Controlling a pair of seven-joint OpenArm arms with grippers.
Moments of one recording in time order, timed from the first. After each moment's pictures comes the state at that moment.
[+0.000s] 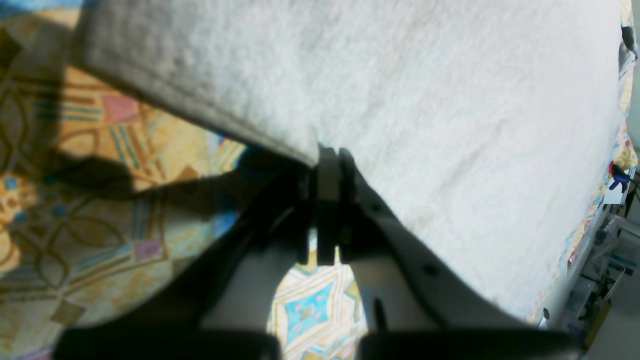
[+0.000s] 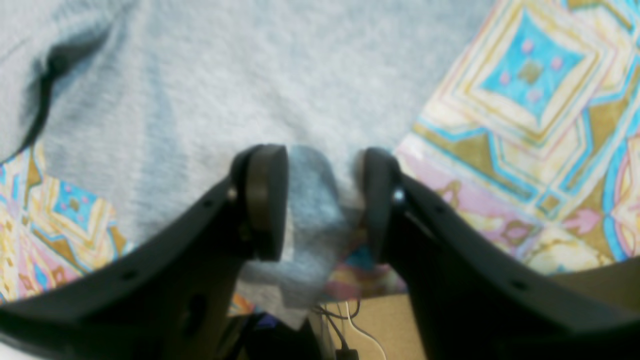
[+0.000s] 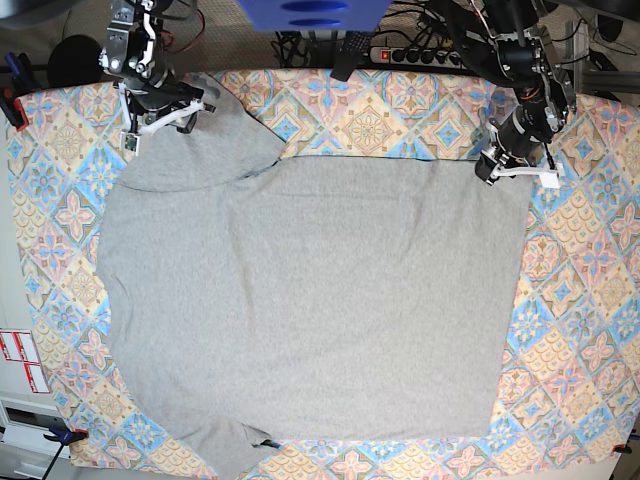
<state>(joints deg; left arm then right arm) 13.4 -4.7 -32.0 78.1 -47.2 -0.6 47.0 -30.9 2.9 14.2 98.0 21.2 2.0 -39.8</state>
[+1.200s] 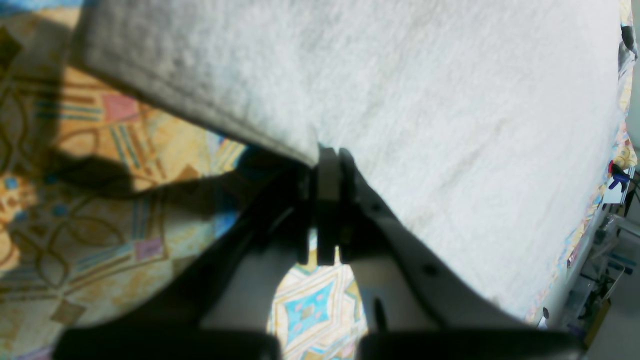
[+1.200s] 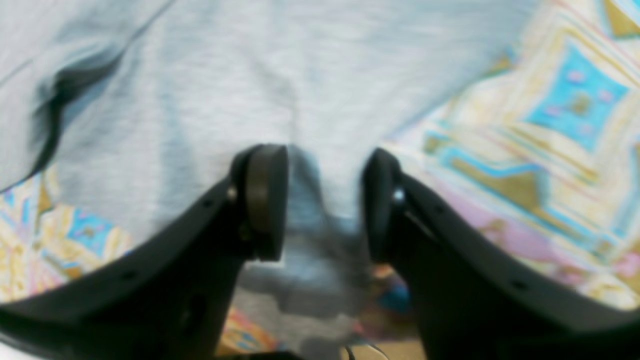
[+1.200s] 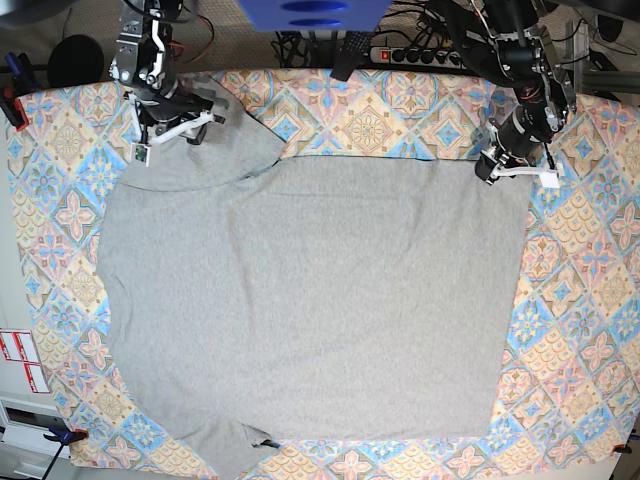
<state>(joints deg) 13.5 -4.7 -32.0 78.1 -47.2 -0.6 47.0 -27.8 2.0 11.0 94.1 20.7 1.6 -37.8</state>
